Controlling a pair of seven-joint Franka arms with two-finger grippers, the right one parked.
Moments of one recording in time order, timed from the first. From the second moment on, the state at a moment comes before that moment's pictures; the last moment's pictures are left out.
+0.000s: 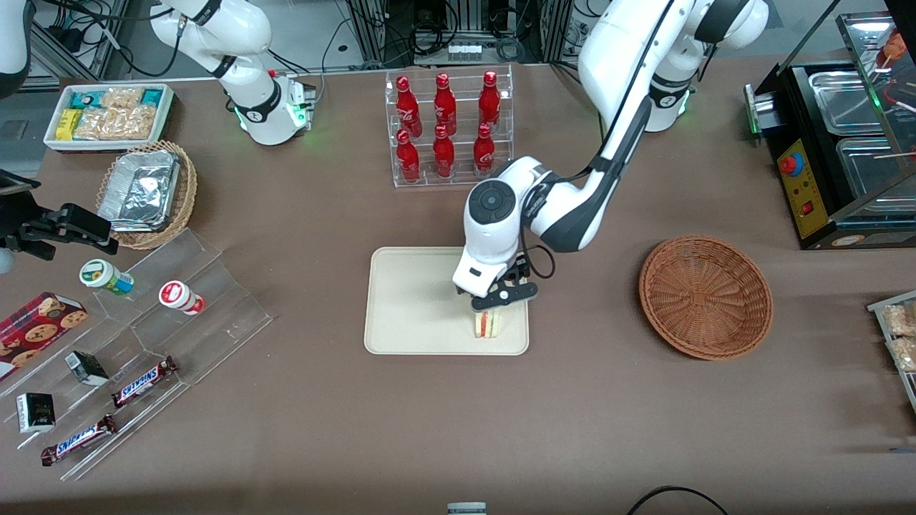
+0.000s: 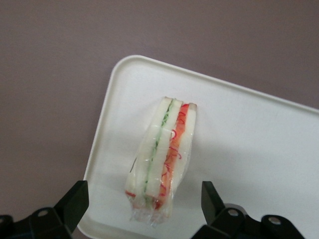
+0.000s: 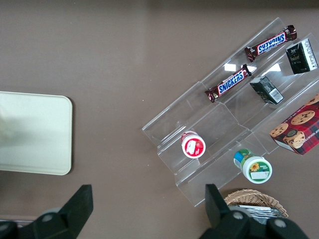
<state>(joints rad) -0.68 0.61 -0.03 -1.53 0.10 2.17 -1.07</state>
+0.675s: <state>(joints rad) -0.68 0.29 0.21 -1.53 0.08 1.83 -0.97</state>
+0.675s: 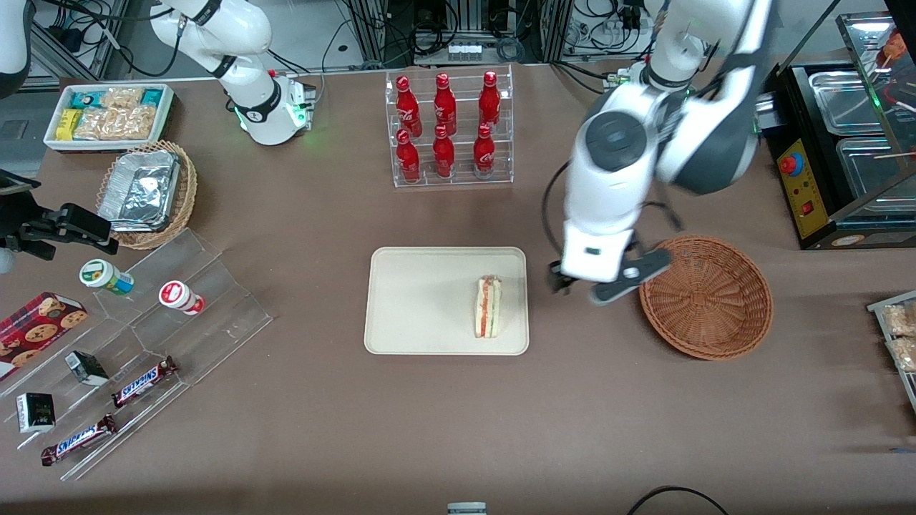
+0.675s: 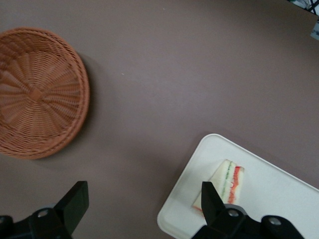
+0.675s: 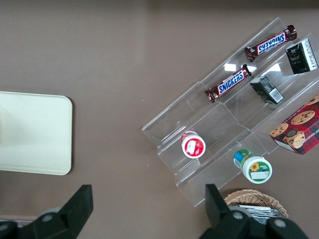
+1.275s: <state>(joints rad) -0.53 0.14 0.37 -1.53 -0.01 1.65 -0.57</state>
